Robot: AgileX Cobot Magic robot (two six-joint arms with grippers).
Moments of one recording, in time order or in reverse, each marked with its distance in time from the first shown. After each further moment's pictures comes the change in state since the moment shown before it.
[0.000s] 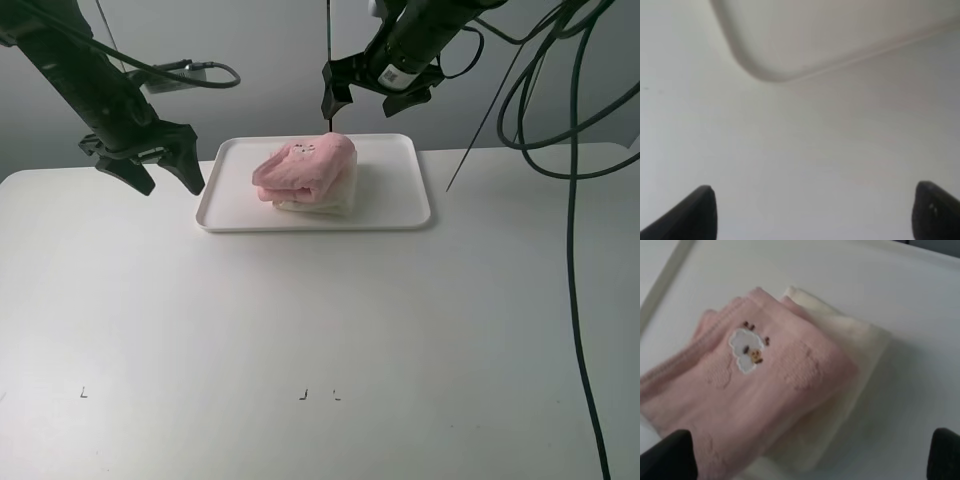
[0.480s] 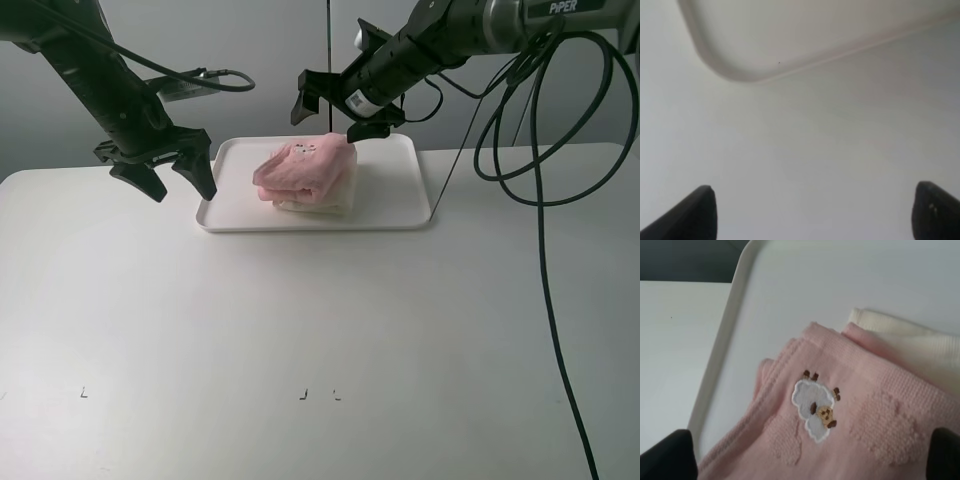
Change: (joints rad) left arm -0.047 0.092 -0.082 -0.017 0.059 -0.040; right arm 0.005 0.178 -0.068 0.403 -0.132 -0.066
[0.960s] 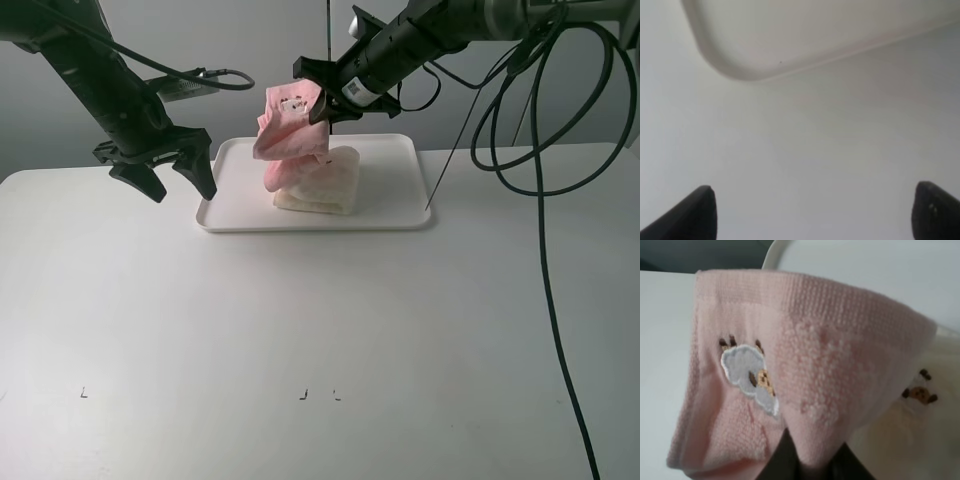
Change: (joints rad) left arm 0.000 0.000 0.000 0.000 0.000 -0.021; right arm 0.002 0.000 -0.058 0.005 0.076 -0.002
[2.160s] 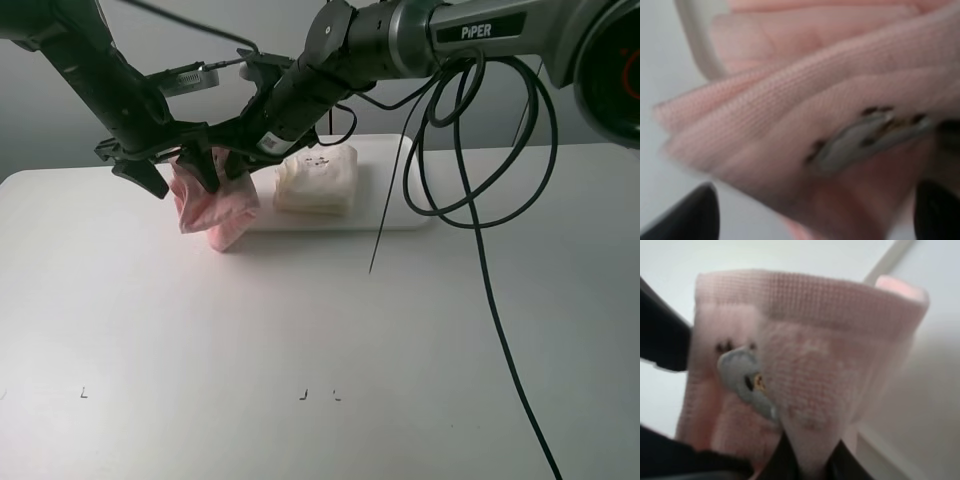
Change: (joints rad) left arm 0.000 0.000 -0.002 -0.014 -0.019 -0.021; right arm 0.244 0.000 0.045 -0.045 -0.033 -0.149
